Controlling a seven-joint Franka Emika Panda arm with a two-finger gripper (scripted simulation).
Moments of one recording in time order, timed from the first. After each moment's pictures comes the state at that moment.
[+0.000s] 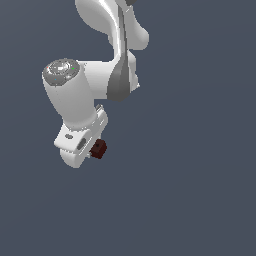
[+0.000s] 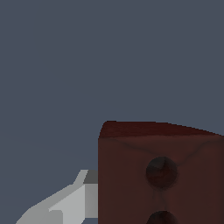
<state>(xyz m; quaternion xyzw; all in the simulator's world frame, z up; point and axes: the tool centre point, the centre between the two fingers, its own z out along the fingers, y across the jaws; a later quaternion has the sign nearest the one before) 0.064 -0.125 0.196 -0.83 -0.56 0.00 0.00</state>
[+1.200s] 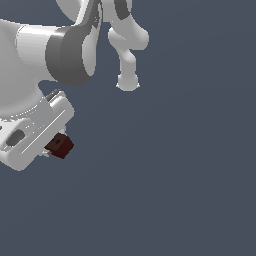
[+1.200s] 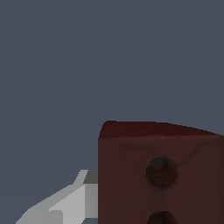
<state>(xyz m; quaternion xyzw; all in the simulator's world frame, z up) 0.101 -0.214 0.279 -0.83 -0.56 0.00 0.00</state>
